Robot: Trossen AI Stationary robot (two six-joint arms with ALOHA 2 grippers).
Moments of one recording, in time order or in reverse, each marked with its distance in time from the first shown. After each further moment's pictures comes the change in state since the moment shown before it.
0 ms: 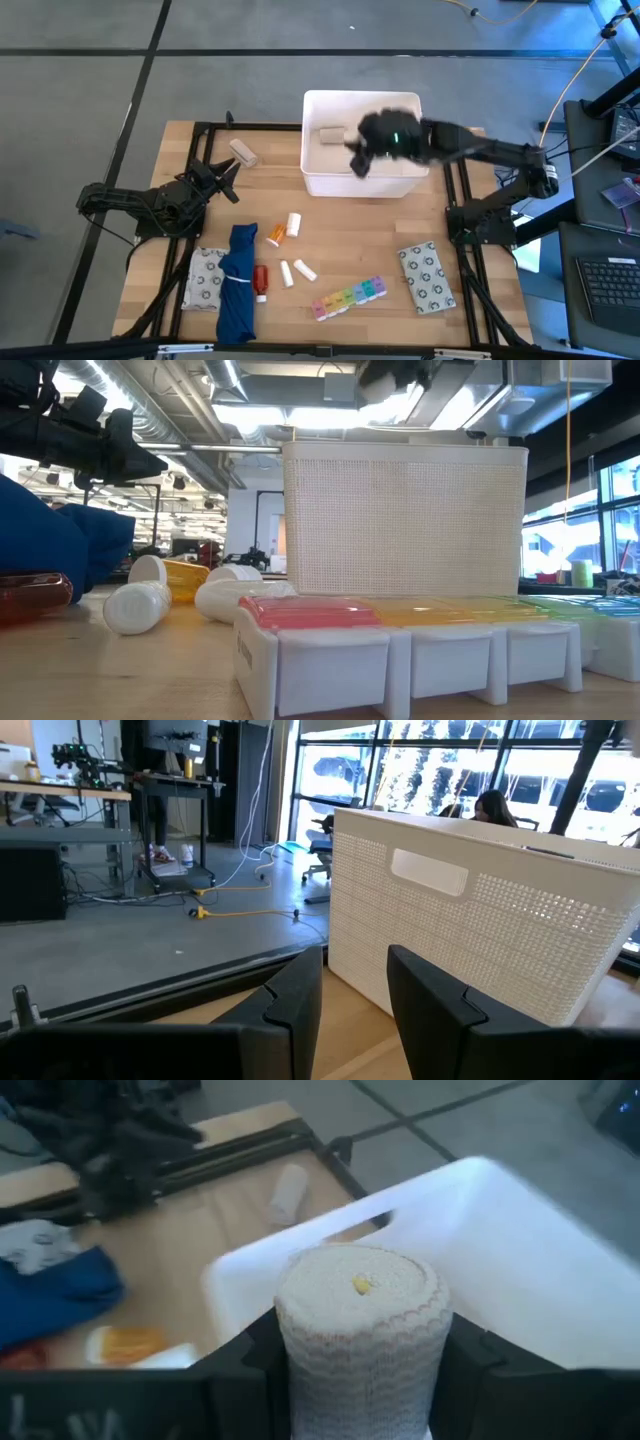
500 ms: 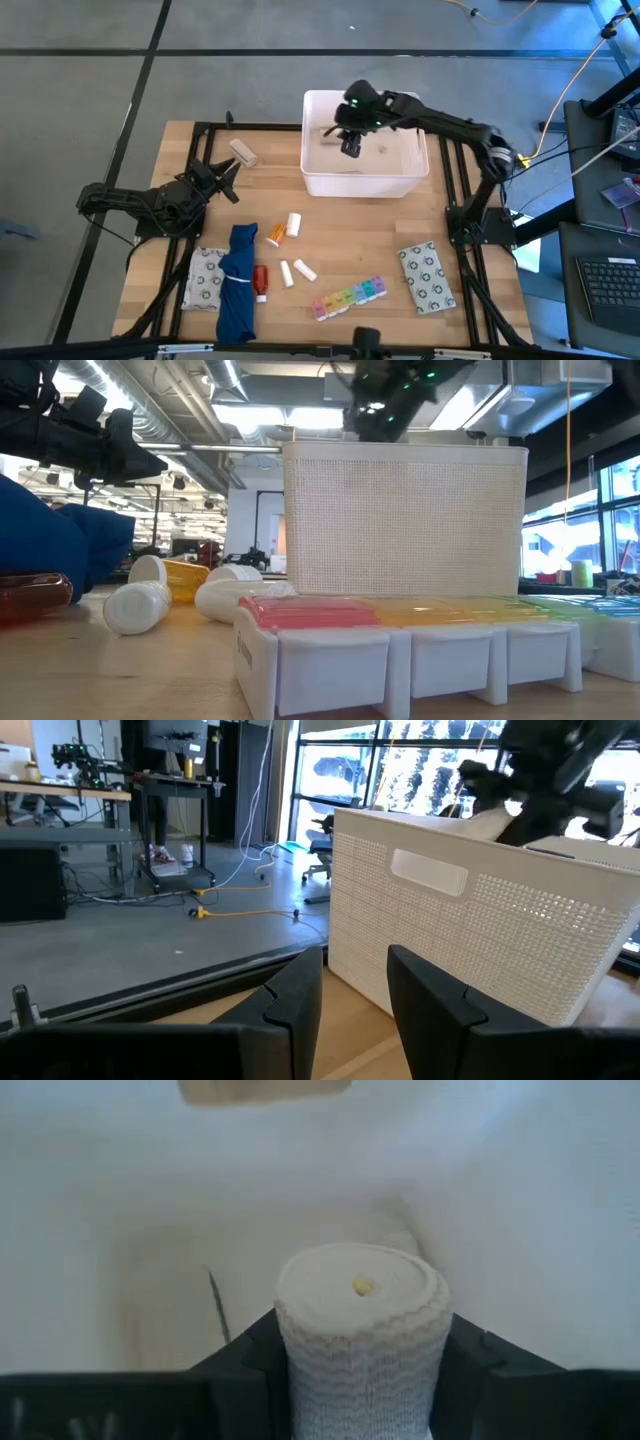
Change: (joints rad) left arm 0.000 0.000 0.000 0.000 0.000 0.001; right arm -0.313 0.371 0.141 -0.112 -0.317 -0.484
